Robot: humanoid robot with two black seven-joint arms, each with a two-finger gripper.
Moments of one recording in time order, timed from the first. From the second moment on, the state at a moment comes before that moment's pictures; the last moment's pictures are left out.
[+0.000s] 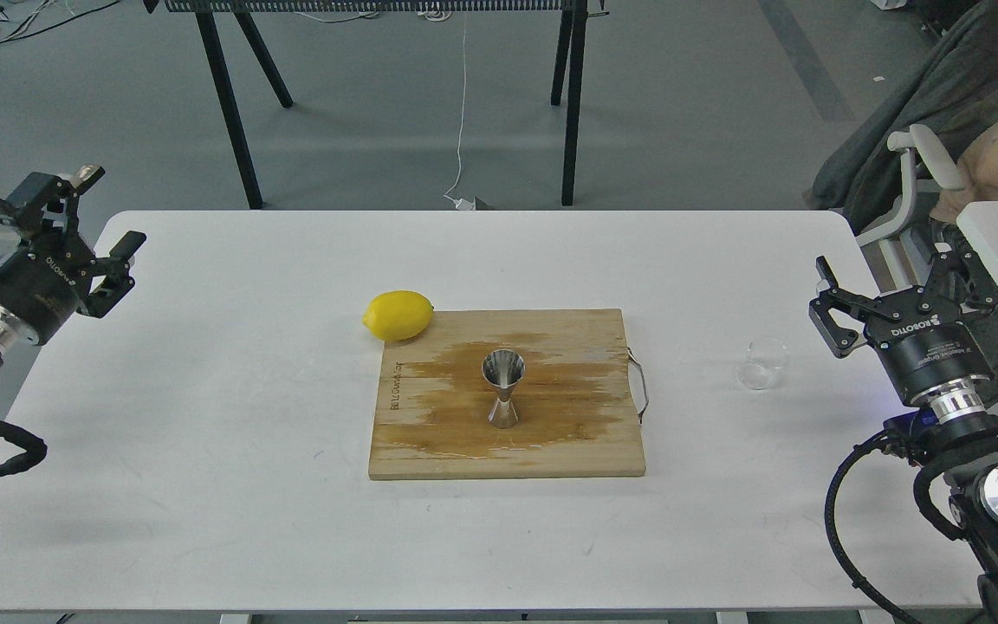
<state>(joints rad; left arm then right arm) -0.48 0.64 -0.89 -0.71 0.53 -0.49 -0.49 0.05 -0.38 1.38 1.23 0.35 0.49 -0.03</state>
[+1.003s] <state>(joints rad) -0.47 0.59 -0.87 -0.69 0.53 -0.49 -0.49 0.21 -0.43 1.29 1.31 0.54 -0.49 -0.11</state>
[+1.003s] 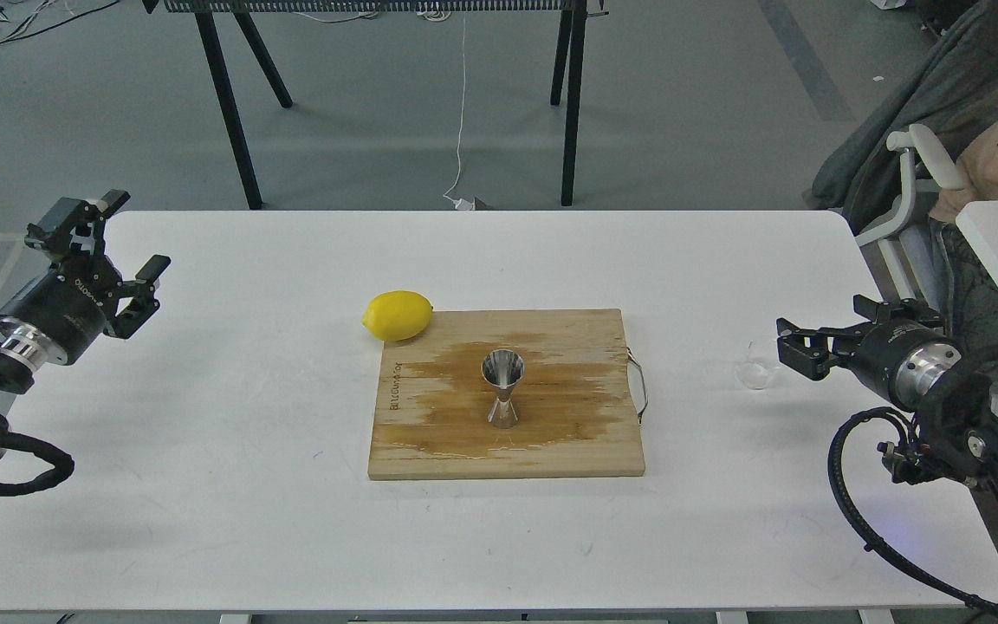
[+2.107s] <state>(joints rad) -0.46 0.59 -0.87 -0.67 0.53 -0.49 -0.49 0.32 -0.28 1.26 1.00 0.49 -0.49 -0.16</state>
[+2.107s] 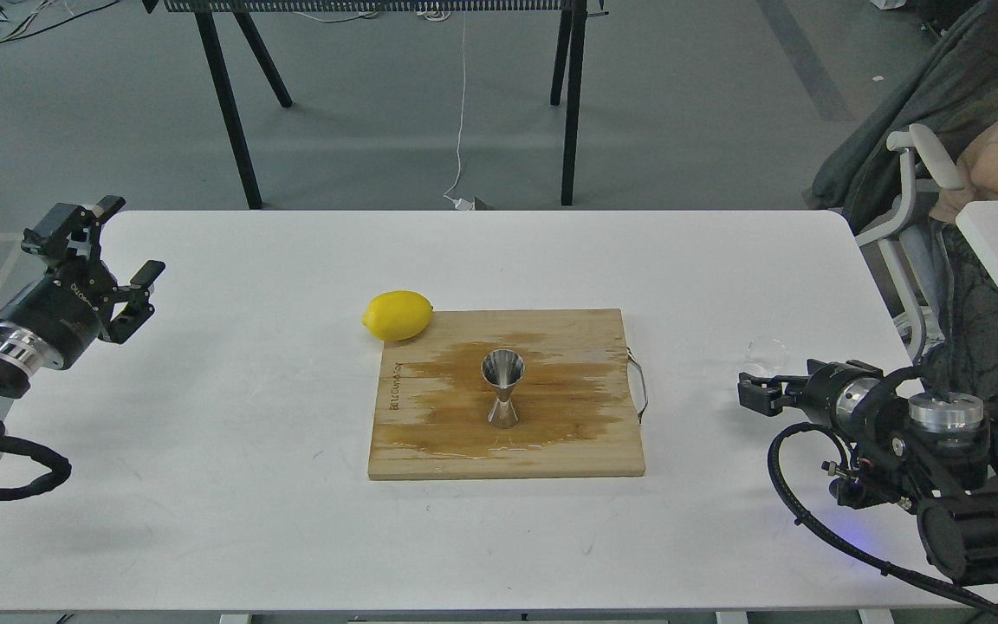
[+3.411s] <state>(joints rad) -0.45 0.59 -0.87 -0.67 0.53 -0.49 -0.49 0.39 -0.25 1.24 0.91 0.45 -0.48 -0.16</state>
